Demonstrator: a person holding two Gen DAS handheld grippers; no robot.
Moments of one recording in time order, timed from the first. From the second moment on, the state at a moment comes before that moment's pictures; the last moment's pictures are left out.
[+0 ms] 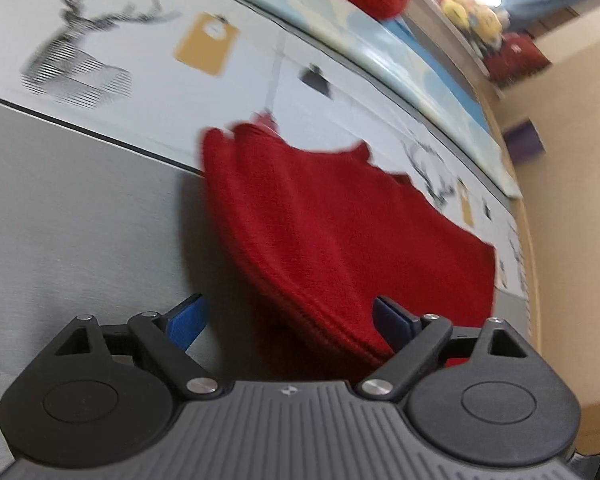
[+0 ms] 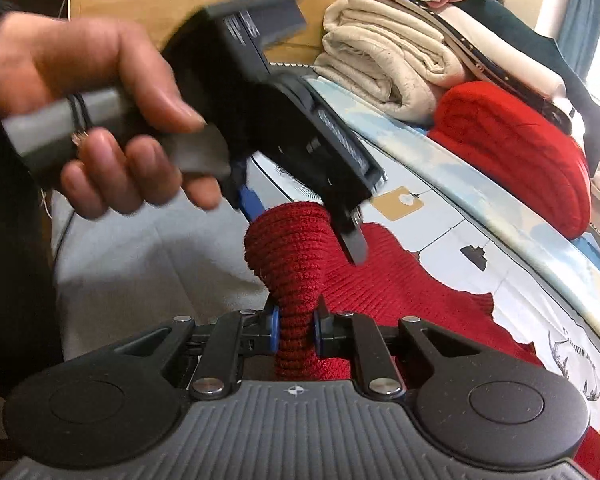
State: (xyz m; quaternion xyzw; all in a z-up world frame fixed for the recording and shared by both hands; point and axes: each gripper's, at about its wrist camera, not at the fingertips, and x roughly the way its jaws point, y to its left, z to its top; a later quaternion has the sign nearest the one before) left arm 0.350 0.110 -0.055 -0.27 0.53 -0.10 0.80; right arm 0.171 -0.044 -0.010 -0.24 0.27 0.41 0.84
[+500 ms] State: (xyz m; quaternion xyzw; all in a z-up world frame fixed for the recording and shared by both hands) left arm 0.374 0.095 -0.081 -0.26 0.56 -0.12 0.78; right arm 0.168 -0.041 -0.006 -0.23 0.27 0.44 0.83
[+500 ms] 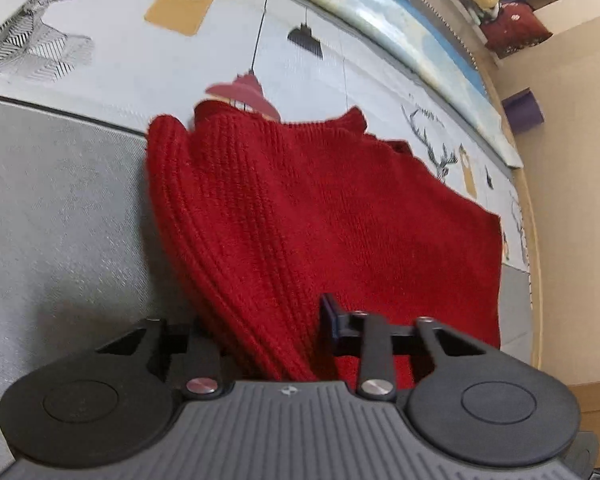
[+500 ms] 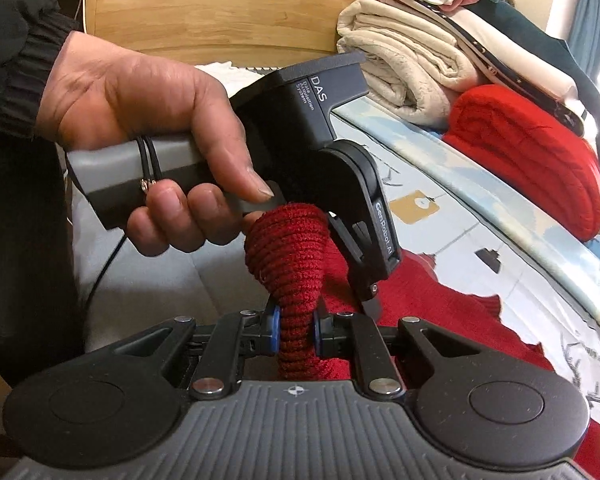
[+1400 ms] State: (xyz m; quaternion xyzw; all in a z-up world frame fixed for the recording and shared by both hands) left arm 0.357 0.094 0.019 -0.29 0.43 -0.09 0.85; right arm 0.189 -0.173 0.024 -0.08 0.30 0.32 0.90
